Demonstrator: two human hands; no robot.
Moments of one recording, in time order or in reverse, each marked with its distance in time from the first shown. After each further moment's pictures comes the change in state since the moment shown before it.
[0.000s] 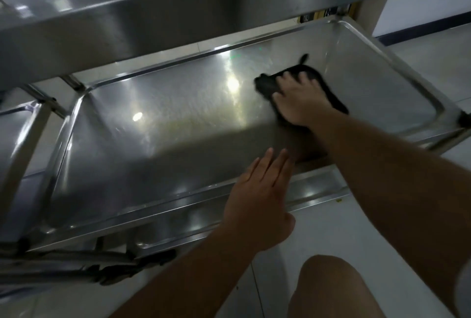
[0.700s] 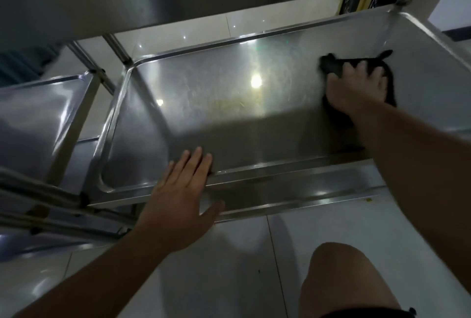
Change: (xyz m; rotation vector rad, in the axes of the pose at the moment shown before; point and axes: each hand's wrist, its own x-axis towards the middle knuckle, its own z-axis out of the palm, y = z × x) left_hand -0.159 -0.156 -0.031 0.143 -0.024 -0.344; right_hand -0.005 -0.026 0.014 0.101 0.099 0.378
